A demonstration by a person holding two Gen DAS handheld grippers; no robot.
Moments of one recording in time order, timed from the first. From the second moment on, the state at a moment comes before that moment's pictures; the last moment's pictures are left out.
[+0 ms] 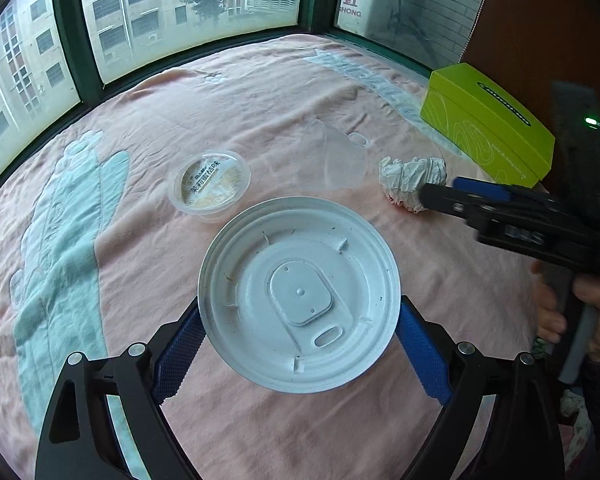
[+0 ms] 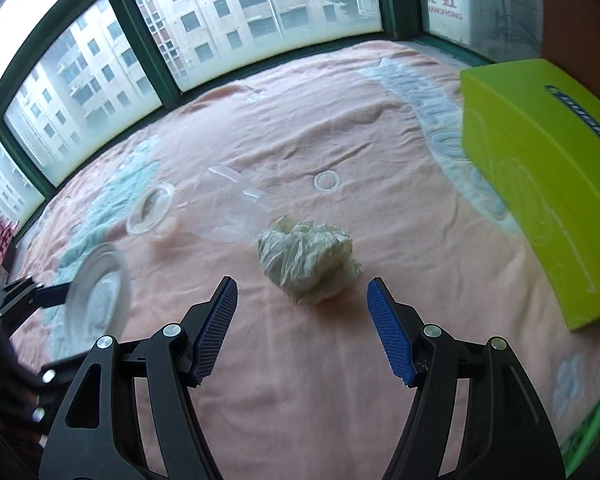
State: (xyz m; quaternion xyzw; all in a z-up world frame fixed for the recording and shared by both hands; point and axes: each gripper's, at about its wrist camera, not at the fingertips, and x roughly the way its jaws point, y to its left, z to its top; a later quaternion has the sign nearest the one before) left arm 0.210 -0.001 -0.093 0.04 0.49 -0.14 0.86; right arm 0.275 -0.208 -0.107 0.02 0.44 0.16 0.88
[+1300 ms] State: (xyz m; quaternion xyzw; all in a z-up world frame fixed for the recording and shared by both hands) left arm 0.151 -0.097 -0.048 0.06 0.45 -0.22 0.87; right arm 0.141 -0.319 -0.052 0.05 0.39 0.05 0.92
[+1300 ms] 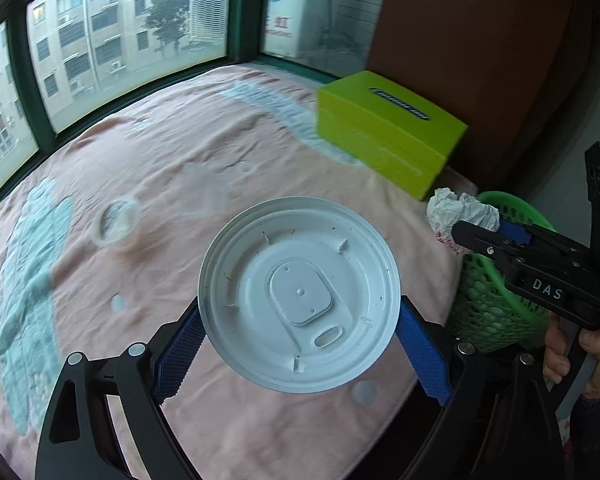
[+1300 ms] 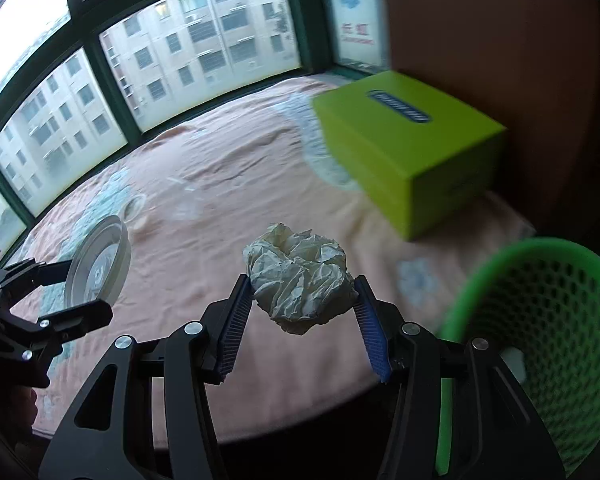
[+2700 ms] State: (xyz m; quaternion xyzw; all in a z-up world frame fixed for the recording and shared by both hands) left arm 0.117 -0.298 -0.024 0.14 0.42 -0.35 0.82; right arm 0.021 -0.493 -0.048 0.10 0.38 -0.12 0.91
